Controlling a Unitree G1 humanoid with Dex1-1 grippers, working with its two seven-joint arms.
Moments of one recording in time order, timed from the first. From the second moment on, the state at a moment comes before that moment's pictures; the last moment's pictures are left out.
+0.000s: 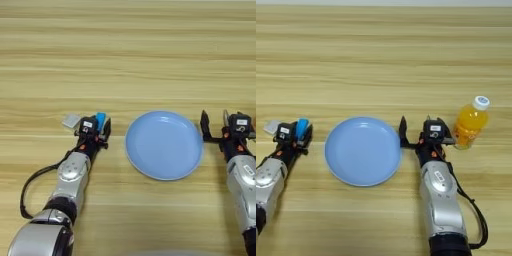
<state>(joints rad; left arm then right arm) -0.36 0.09 0.04 1.07 -0.04 -0.56 -0.20 -0.03 -0.03 -0.10 0.16 0.06 -0.10 0.05</state>
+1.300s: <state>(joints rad) -0.22 0.05 0.01 0.75 -0.05 -0.48 -0.23 -0.03 -0.03 -0.10 0.16 0.06 -0.10 0.05</state>
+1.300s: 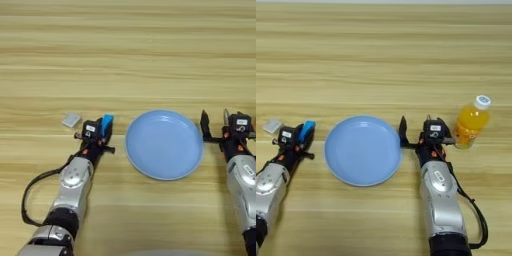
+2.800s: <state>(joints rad) -0.06 -0.04 -0.30 0.34 -0.01 -0.24 -0.28 -0.03 -0.02 -0.10 0.16 0.06 -0.10 0.05</state>
